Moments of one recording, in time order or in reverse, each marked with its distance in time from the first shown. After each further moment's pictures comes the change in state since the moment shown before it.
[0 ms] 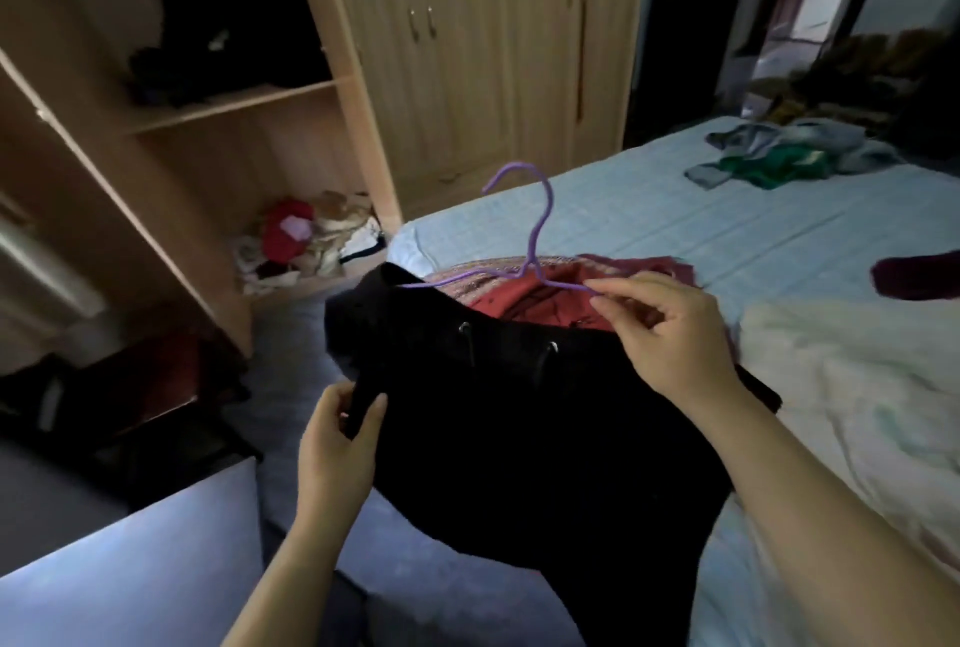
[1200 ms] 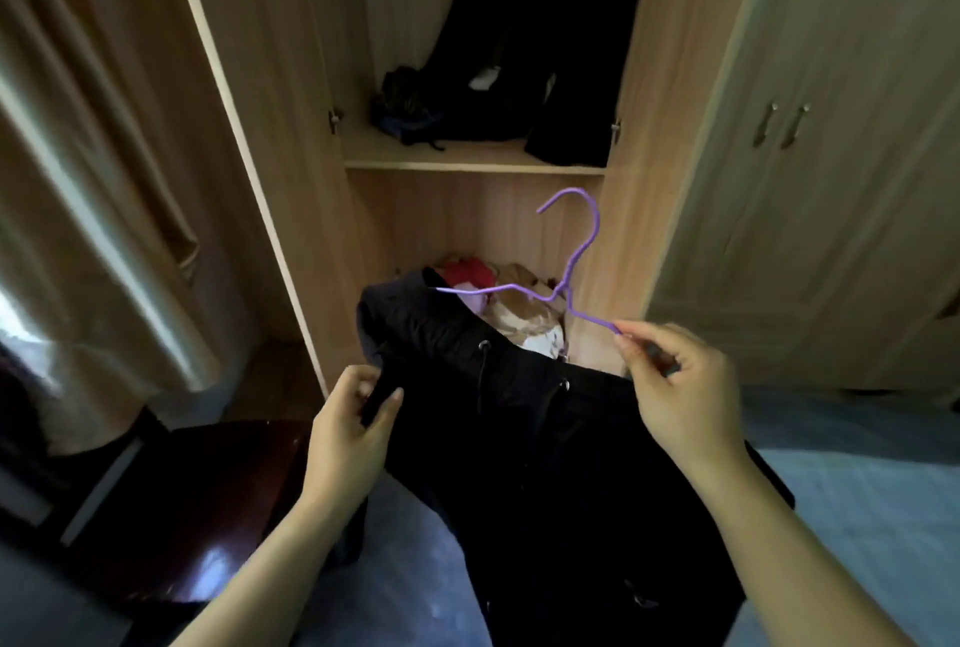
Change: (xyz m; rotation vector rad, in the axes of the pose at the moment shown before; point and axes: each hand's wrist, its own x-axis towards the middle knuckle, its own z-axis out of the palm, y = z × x) left_hand 0.711 -0.200 -0.112 0.107 0.423 -0.069; right_hand 0.503 0.127 0.667 0.292 -0.236 0.005
